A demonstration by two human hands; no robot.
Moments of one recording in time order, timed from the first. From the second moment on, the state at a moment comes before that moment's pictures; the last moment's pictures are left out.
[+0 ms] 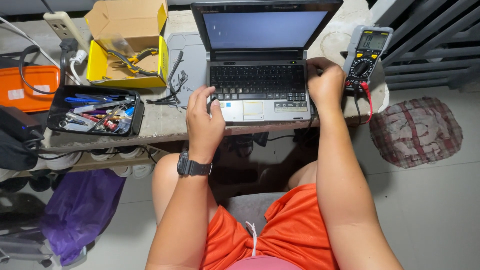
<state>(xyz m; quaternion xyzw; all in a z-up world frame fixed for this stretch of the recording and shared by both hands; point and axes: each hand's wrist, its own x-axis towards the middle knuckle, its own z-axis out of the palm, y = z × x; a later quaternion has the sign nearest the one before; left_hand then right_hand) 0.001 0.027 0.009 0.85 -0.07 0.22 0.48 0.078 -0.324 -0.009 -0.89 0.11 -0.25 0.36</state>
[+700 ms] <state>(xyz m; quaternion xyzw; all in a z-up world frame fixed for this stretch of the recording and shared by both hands) -0.010 0.004 0.010 0.87 -0.16 0.29 0.35 0.088 -0.336 -0.028 -0.90 0.07 -0.27 0.32</state>
